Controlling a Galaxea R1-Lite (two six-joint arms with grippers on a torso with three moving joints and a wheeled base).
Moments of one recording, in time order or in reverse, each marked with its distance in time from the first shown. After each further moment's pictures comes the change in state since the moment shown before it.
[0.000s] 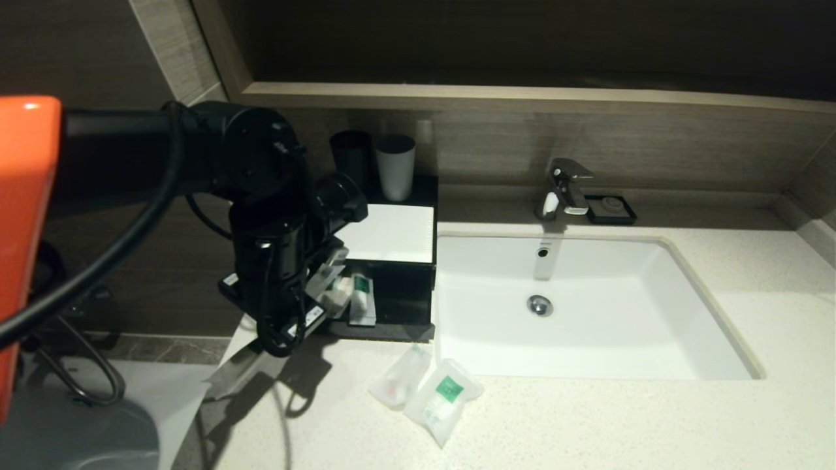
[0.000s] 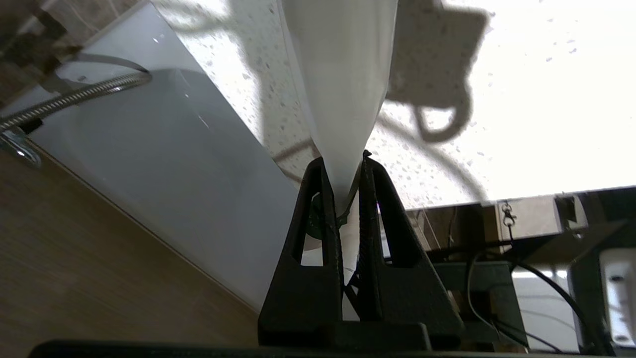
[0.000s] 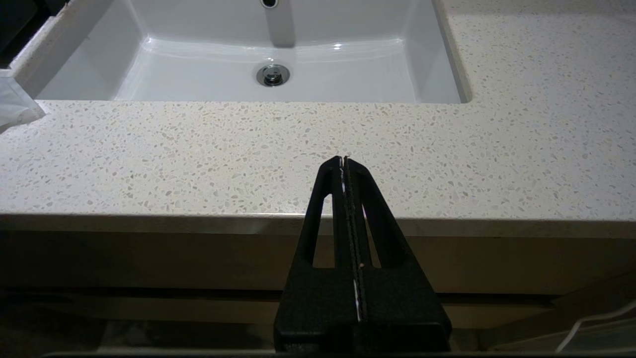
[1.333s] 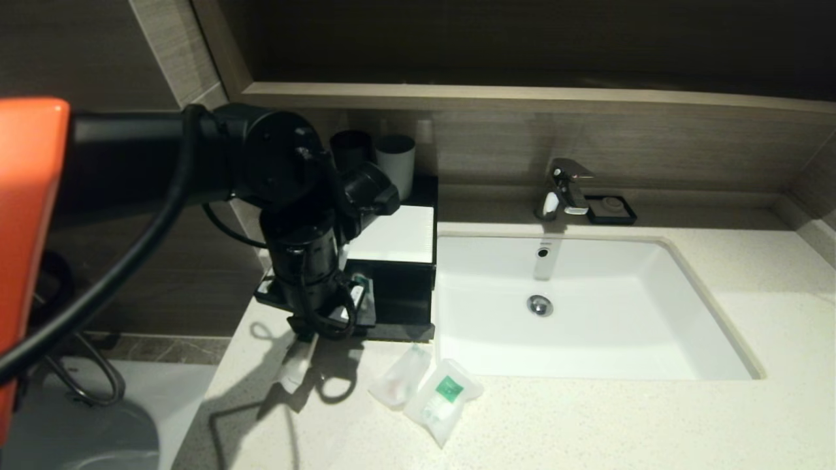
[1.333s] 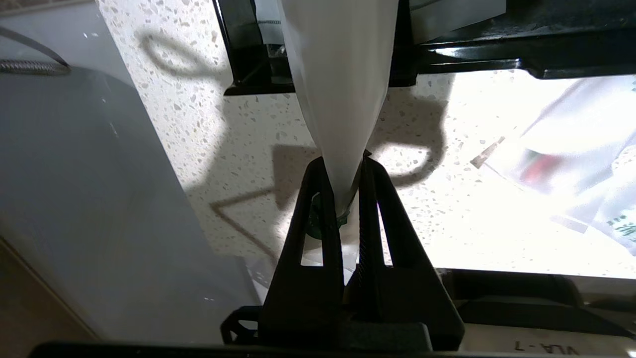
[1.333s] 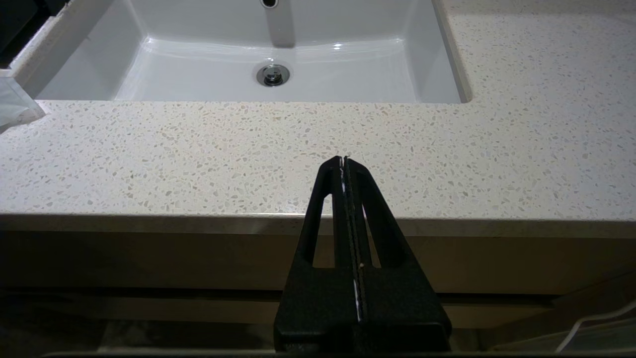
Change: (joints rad) left arm -0.081 0.001 -0.004 -0.147 -0.011 -0.358; right arm 0.000 0.000 0.000 0.000 0.000 0.000
